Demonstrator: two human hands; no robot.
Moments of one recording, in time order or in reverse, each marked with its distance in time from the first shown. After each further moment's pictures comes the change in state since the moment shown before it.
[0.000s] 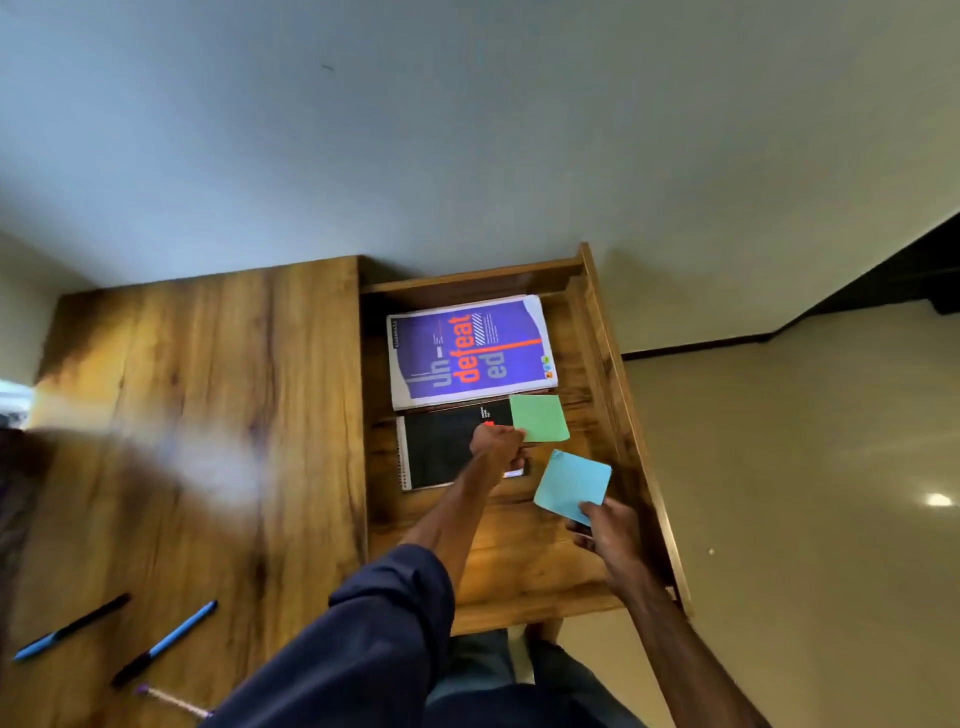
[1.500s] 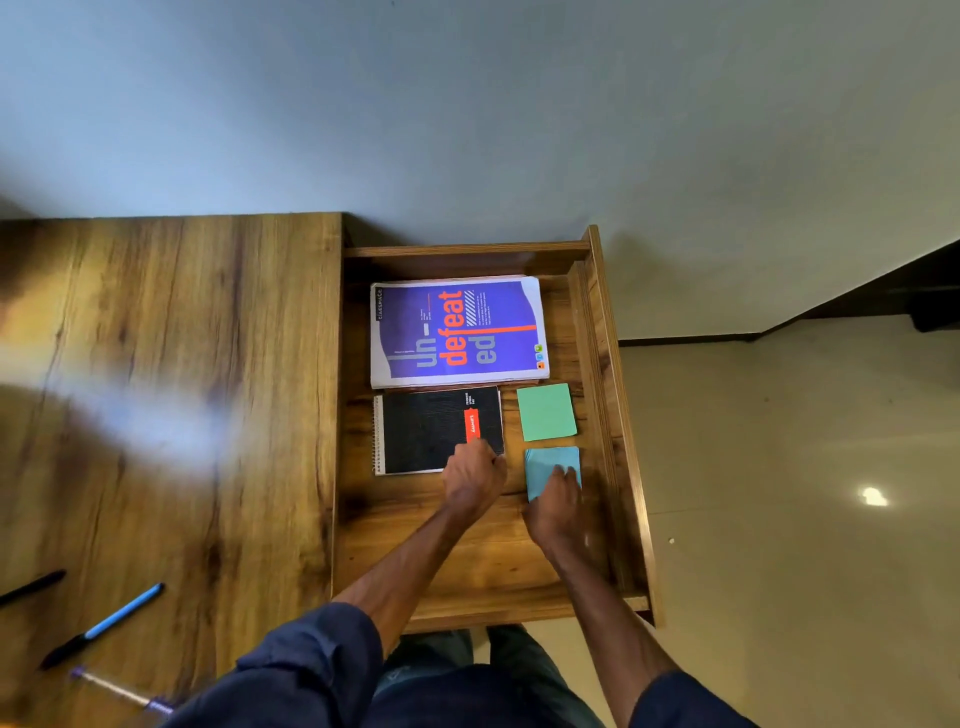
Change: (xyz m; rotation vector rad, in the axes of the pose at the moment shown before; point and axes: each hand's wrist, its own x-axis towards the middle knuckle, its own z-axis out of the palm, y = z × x) left_hand -0.018 -0.045 -0.008 0.747 0.144 0.384; right_hand 0.050 0.006 0.052 -1.119 0.091 -0.256
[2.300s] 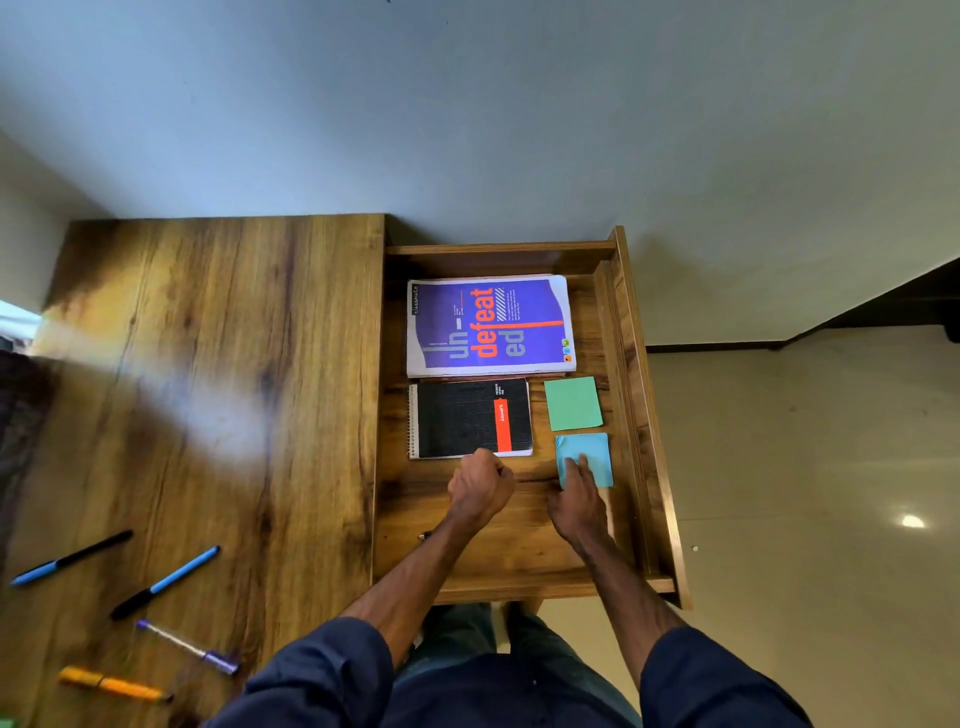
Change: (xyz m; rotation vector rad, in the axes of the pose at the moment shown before) left_hand -0.046 -0.038 -0.023 -0.008 -0.043 0.001; right_hand -0.007 0.018 0.025 0.028 0.010 -0.186
